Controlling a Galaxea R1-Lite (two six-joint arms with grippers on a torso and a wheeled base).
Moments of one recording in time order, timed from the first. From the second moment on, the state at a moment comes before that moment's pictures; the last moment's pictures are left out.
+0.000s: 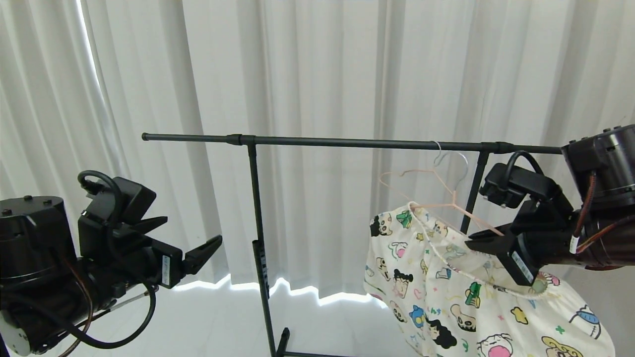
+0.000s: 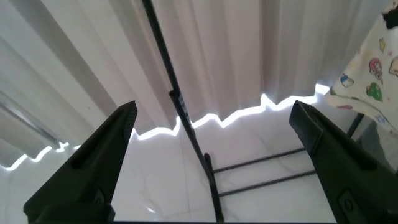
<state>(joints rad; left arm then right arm) -0.19 1.38 -0.40 -0.67 -0.08 0.23 0.51 1.46 -0.99 0.20 0.08 -0.34</state>
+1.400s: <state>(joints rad) -0.25 1.38 -0.43 -0.67 -0.08 0.26 0.52 1.60 -1.23 0.21 0.07 -0.35</state>
